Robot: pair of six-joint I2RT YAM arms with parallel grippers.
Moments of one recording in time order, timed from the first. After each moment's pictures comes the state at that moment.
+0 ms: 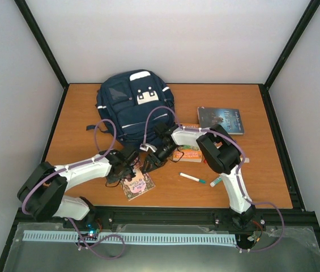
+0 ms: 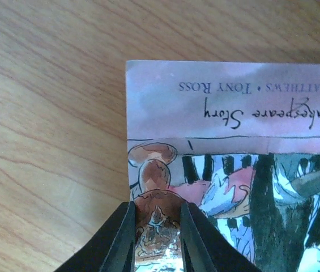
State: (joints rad) left arm -0.70 1.39 0.63 -0.72 -0.28 -1.26; right arm 0.74 2.20 1.44 -0.69 -1.02 -0.08
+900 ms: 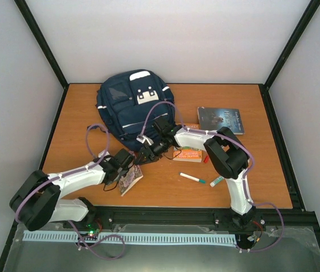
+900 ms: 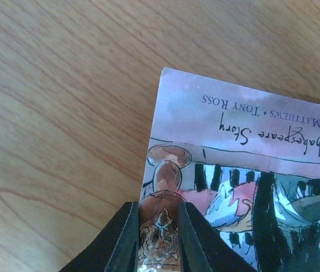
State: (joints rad) left arm -0.70 1.29 0.50 -0.56 -0.40 -1.36; right arm 0.76 2.08 1.36 -0.38 -1.05 0.30
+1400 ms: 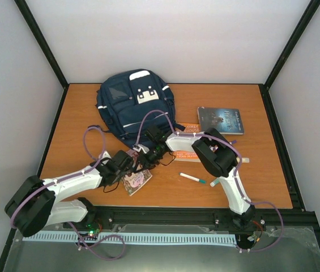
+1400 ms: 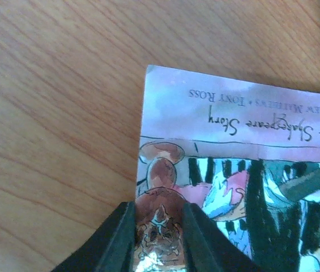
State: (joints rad) left arm -0.71 1.21 0.45 -0.47 -0.36 -1.38; right arm 0.83 2.20 1.41 -0.41 -0.96 0.32
